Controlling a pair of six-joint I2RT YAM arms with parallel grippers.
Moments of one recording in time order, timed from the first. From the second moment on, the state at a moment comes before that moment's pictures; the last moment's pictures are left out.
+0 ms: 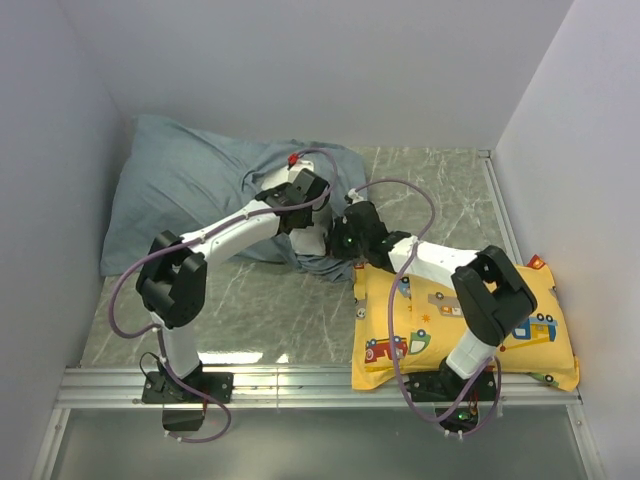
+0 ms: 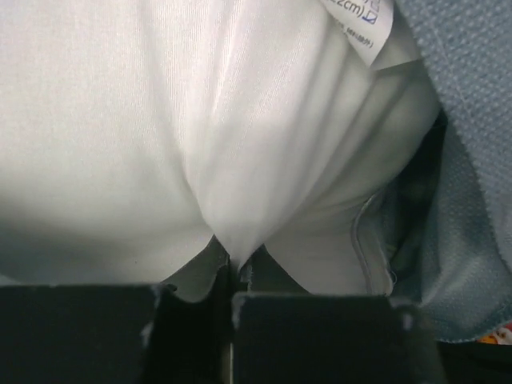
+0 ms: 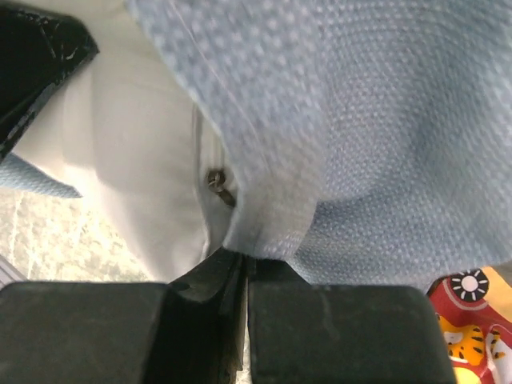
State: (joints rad) left arm -0.69 1.84 1.49 -0.54 -0.48 -0.50; right arm 0.63 1.66 0.95 0.02 -0.09 0.68
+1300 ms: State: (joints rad) left arm -0.69 1.33 1.32 -0.62 -0.28 -0.52; right arm 0.43 1.82 1.51 -0.36 0.17 0.46
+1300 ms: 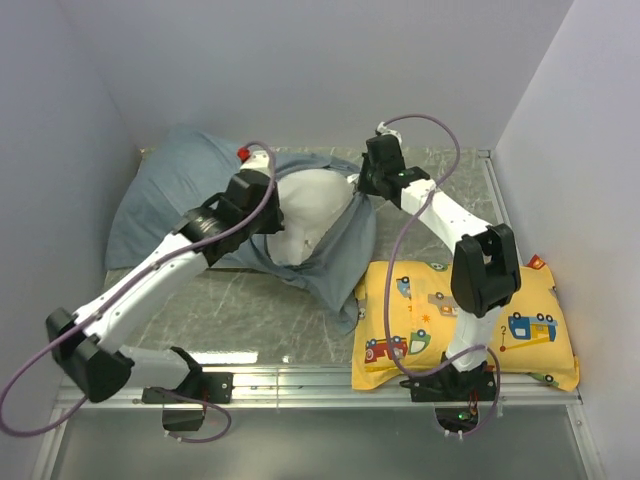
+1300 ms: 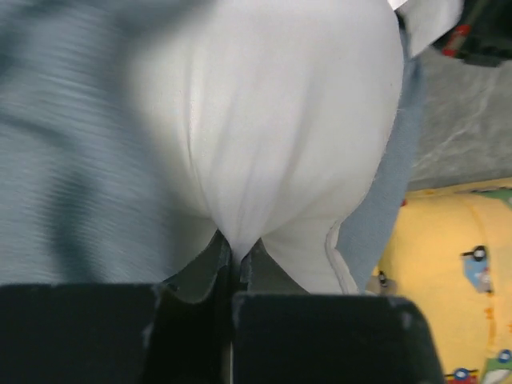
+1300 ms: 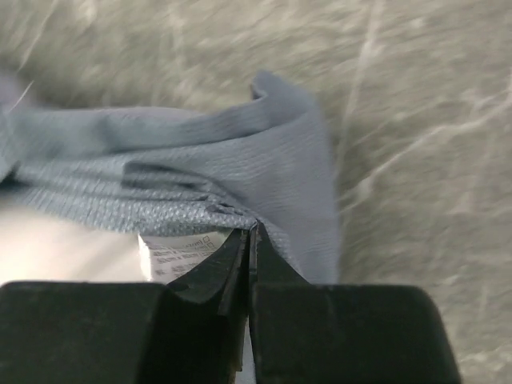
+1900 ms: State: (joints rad) left arm -0.69 1.09 1.32 -0.50 -0.30 -0.59; right arm 0.36 2.06 1.58 0.05 -0.51 0.75
